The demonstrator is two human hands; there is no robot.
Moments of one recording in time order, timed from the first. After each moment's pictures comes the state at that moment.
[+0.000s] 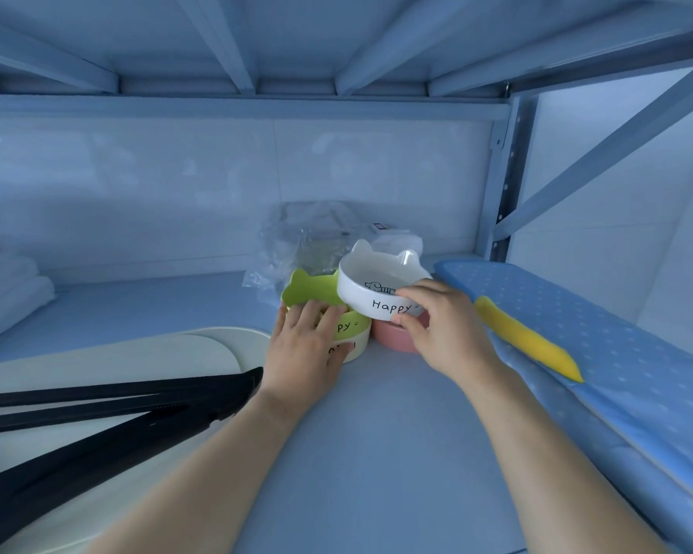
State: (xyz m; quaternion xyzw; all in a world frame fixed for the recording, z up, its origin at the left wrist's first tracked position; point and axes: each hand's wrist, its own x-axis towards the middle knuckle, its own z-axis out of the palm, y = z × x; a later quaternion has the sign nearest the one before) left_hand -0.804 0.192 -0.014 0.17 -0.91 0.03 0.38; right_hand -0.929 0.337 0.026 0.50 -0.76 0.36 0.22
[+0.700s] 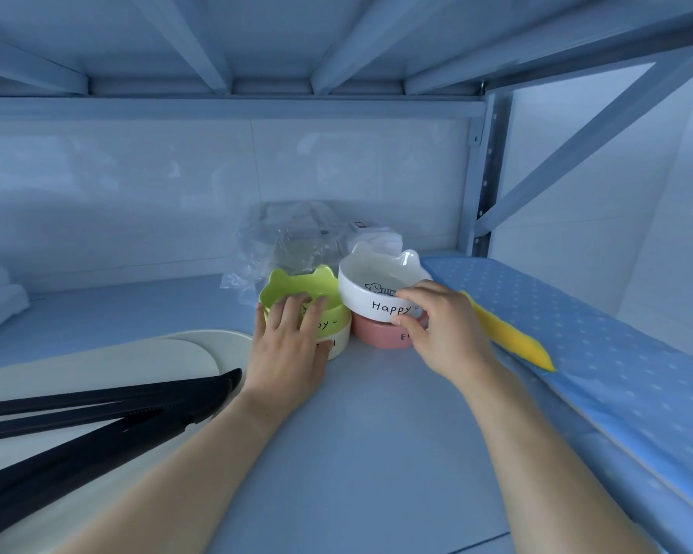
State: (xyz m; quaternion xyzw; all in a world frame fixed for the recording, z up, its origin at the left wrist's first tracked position) left_hand -0.807 0.200 -0.013 0.18 -0.90 0.08 0.38; right_hand -0.939 0.358 0.021 0.48 -0.76 0.36 0.23
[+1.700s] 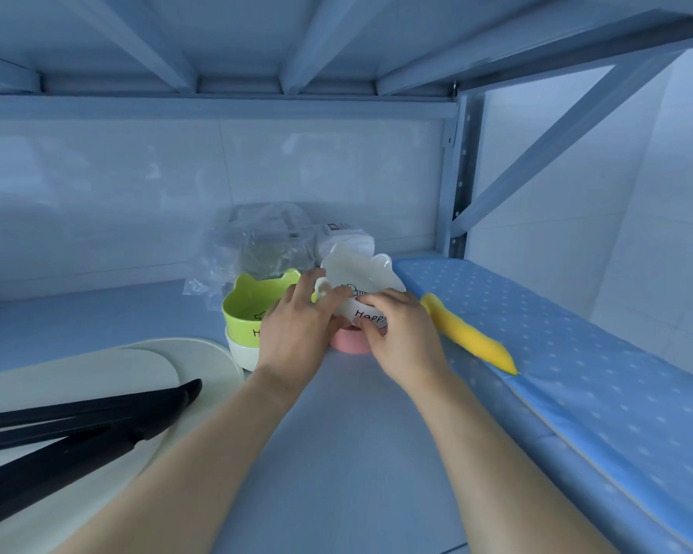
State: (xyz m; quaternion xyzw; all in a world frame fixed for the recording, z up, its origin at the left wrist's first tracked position) left_hand -0.857 0.230 0.013 0.16 -0.91 0.01 0.39; right_hand -0.944 0.348 0.009 0.45 -0.77 0.40 0.22
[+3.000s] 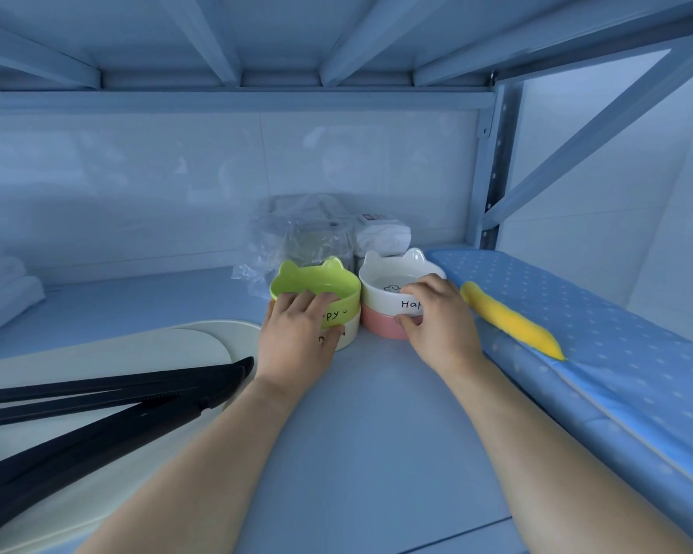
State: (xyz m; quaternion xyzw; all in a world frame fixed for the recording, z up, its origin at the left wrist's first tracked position) left_hand -0.809 0.195 -0.014 0.17 -0.88 0.02 0.44; right_hand -0.947 0.336 -0.004 0.42 -0.81 0.33 0.24
